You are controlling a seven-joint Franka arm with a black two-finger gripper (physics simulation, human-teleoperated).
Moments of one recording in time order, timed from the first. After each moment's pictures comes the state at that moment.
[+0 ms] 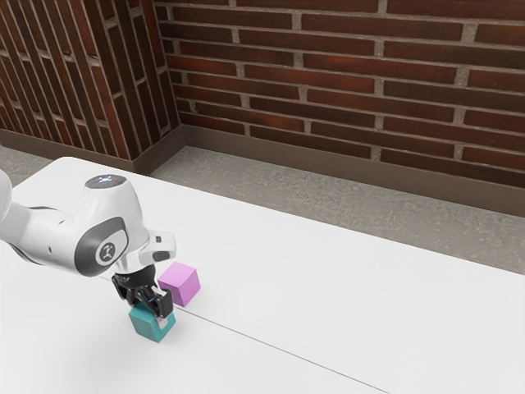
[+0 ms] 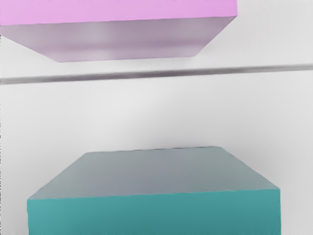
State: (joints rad) arm 0.02 -0.02 0.00 -2.58 -0.06 2.51 0.12
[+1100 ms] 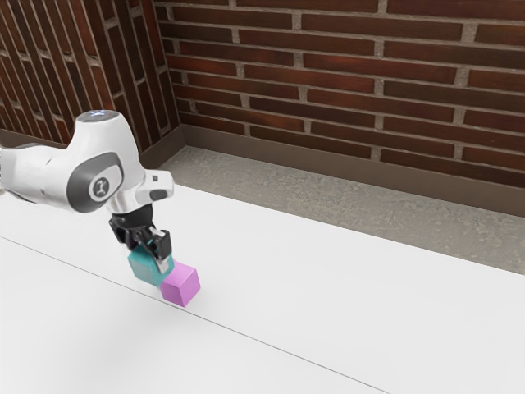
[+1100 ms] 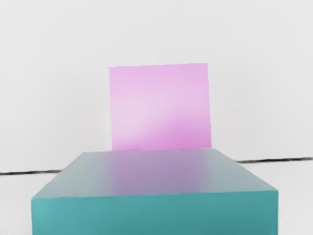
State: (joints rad) arm 0.02 -0.13 0.02 -2.40 -0.02 2.30 0.10
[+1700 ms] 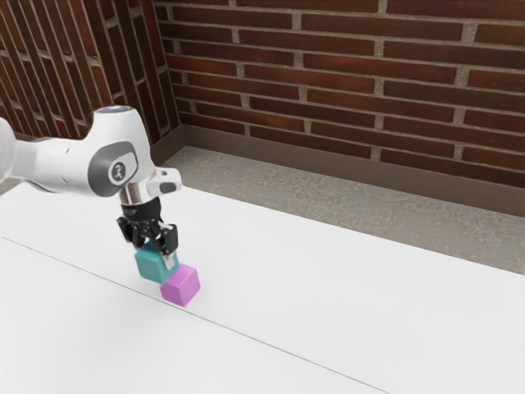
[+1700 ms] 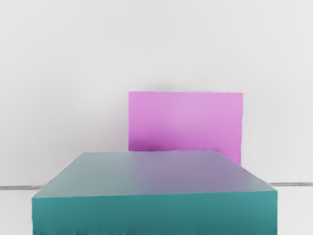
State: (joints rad) arm 0.04 0.04 0.05 -2.21 -0.07 2.16 0.12
